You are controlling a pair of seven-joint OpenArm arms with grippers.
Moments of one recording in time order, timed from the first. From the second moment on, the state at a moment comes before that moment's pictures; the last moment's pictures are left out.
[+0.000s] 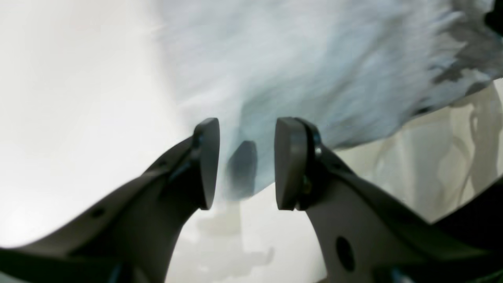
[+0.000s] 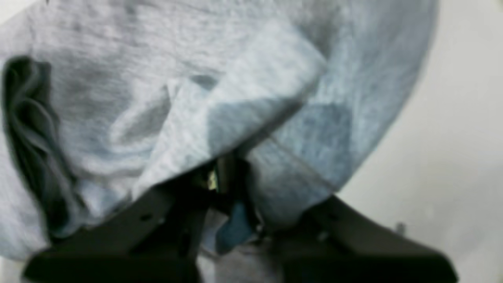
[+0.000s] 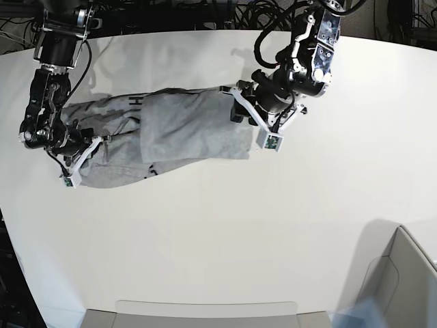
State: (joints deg) left arm 10.4 -7.8 16.4 114.8 -20.5 8.1 64.4; right arm 9.9 18.9 16.4 79.5 22.8 26.8 -65.3
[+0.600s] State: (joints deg) left arm 19.7 -13.5 4.1 114.8 -20.8 7.7 64.5; right arm 2.6 1.7 -7.6 111.4 -23.3 26.6 -66.1
